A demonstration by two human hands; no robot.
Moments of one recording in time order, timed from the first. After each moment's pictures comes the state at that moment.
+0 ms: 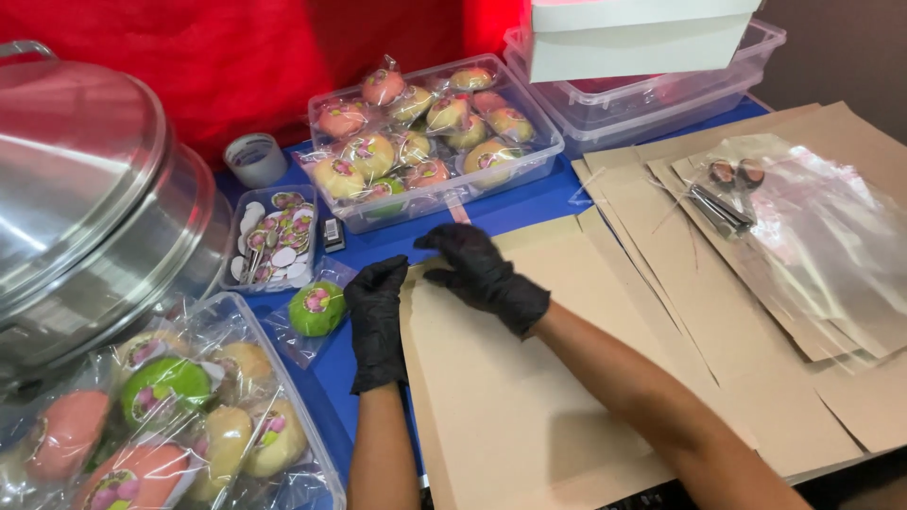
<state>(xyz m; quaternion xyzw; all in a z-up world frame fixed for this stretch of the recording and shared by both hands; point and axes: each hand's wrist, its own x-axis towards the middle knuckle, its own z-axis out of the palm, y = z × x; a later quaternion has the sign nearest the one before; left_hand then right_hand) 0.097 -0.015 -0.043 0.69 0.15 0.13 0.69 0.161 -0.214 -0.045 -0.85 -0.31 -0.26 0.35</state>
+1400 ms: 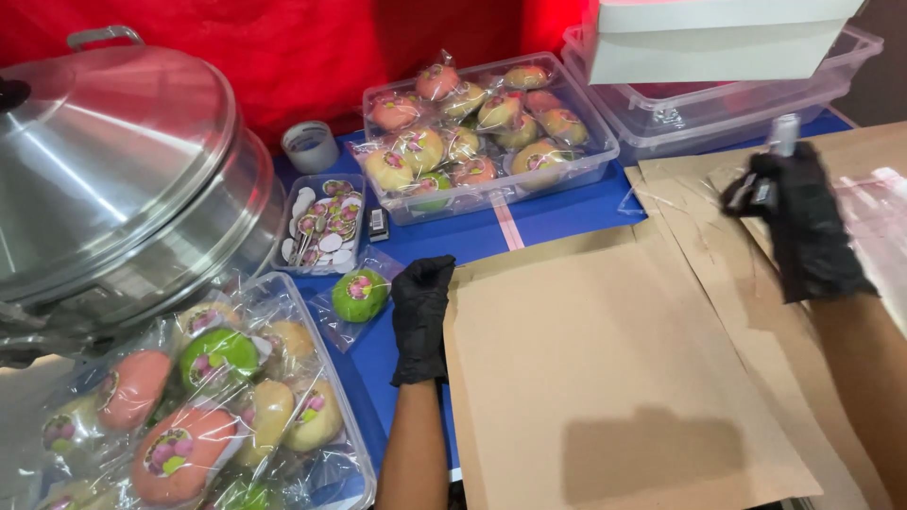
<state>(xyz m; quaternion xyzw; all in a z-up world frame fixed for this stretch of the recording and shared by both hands) 0.089 -0.026 -0.052 0.67 0.07 0.22 0.71 0.133 -0.447 0.086 -0.66 -0.01 -0.17 0.73</state>
